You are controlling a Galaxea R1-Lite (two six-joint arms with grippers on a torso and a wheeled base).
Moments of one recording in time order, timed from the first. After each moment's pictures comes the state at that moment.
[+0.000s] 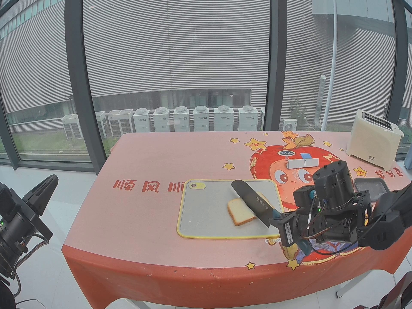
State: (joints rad) left arm -0.04 1.07 -0.06 -1.12 -0.28 -0.02; right arm 0.66 1.75 -0.67 -0.35 -0.16 0.11
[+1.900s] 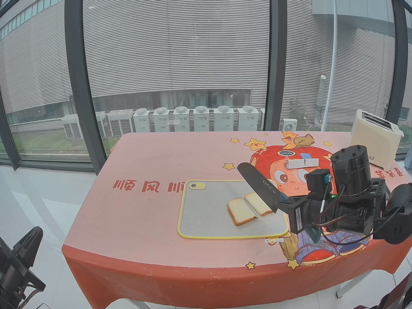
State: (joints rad) left arm 0.04 0.50 -0.02 -0.49 -0.27 -0.01; right arm 0.66 1.64 -0.70 -0.35 -0.18 0.11
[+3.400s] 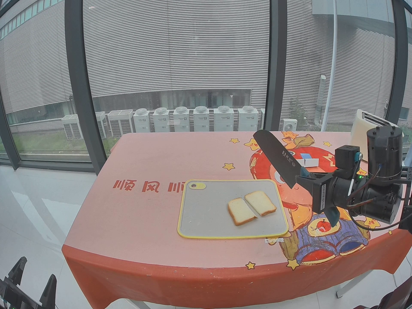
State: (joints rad) left arm -0.01 0.04 -0.02 0.00 -0.05 0.03; right arm 0.61 1.49 -0.69 -0.35 -0.20 0.11
